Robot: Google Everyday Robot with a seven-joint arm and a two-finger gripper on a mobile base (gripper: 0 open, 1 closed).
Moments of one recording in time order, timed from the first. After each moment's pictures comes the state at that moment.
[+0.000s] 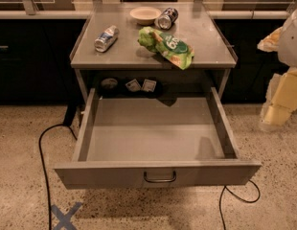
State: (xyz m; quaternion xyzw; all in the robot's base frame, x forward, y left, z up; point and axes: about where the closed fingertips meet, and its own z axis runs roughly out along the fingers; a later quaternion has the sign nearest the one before) arm 0.438 -0.217 0.976 -0.60 0.78 -0.03 0.16
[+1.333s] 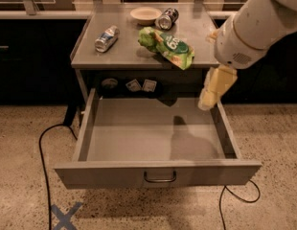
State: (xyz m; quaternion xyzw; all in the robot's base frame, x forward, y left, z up) arm 0.537 -0.146 0.934 -0.63 0.73 -0.04 0.25
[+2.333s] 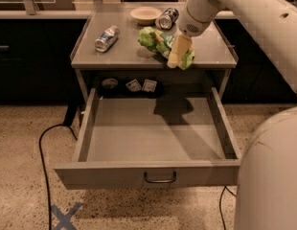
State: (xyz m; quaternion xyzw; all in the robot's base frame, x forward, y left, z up) arm 0.749 -0.101 0.904 -0.60 0.74 -0.05 0.29
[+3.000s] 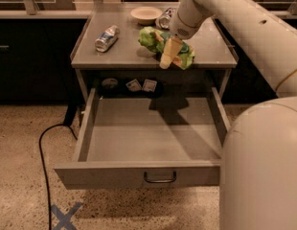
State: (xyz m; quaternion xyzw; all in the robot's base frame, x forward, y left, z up) arm 0.777 -0.080 0.883 -0.61 0.73 -0.04 0.30
